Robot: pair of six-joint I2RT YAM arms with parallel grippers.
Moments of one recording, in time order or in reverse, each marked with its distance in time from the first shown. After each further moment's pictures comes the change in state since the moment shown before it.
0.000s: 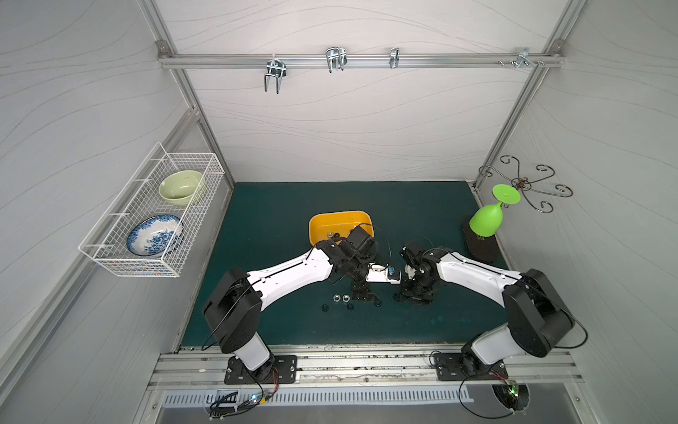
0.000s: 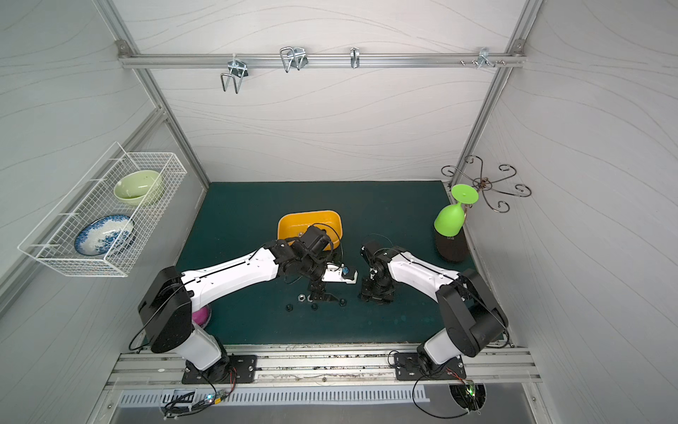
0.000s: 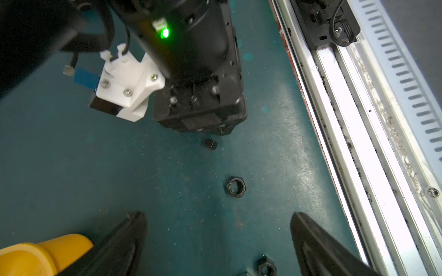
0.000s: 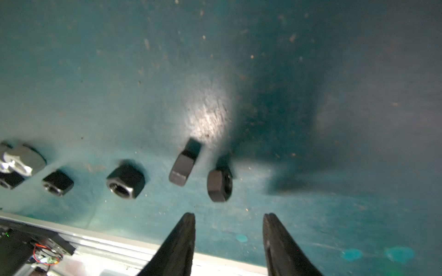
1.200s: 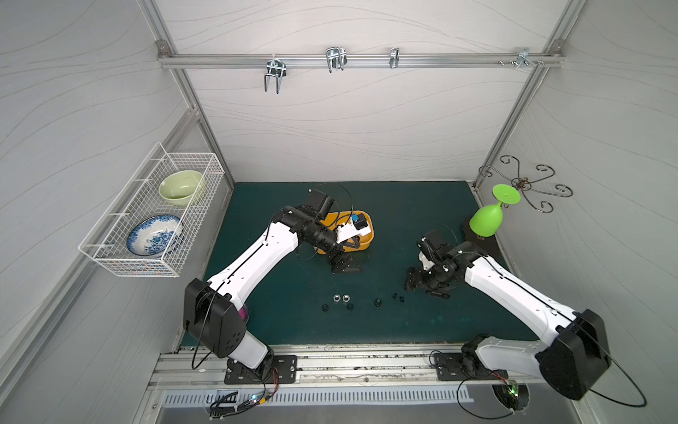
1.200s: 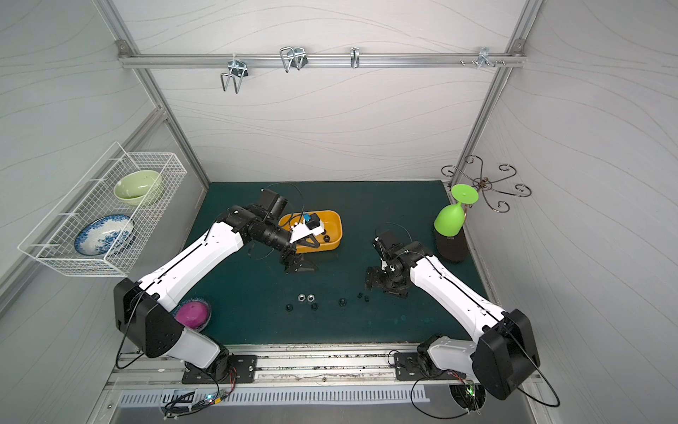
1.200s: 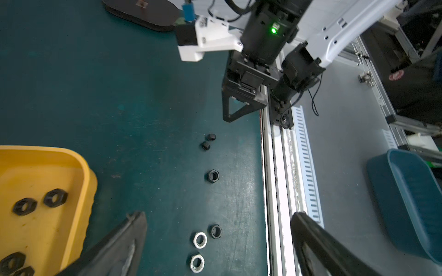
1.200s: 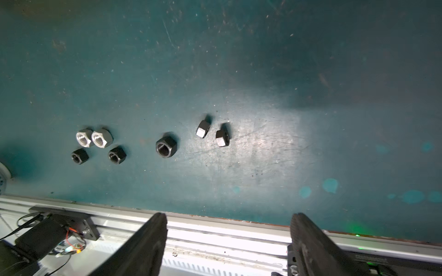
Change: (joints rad) left arm 0.314 -0.087 0.211 -0.360 0.370 -0.178; right arm -0.044 -0.279 0.101 -0.226 0.064 -0.006
